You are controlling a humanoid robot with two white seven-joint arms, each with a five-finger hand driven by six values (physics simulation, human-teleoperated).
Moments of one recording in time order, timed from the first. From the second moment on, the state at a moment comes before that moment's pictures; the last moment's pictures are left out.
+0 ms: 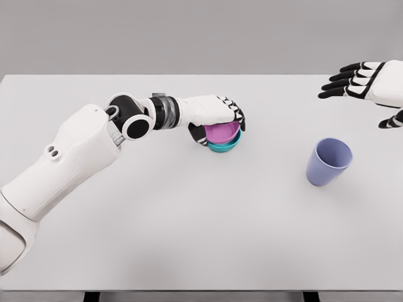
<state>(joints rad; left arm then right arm) -0.90 0.27 -0.91 -1.31 -0.53 -0.21 -0.61 -0.56 -1.22 0.36 -1.75 0.07 -0.61 0.61</state>
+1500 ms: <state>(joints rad) -0.60 1.11 -0.70 -1.52 0.38 -0.61 -0.61 -0.66 -1.27 0.67 -1.75 0.09 -0.61 0.61</state>
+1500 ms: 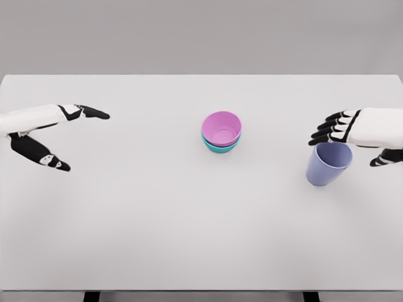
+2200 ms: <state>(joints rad) -0.58 1.09 -0.70 -1.50 0.38 -0.61 -0.61 -0.68 -1.13 0.75 -1.60 0.18 -0.61 0.61</state>
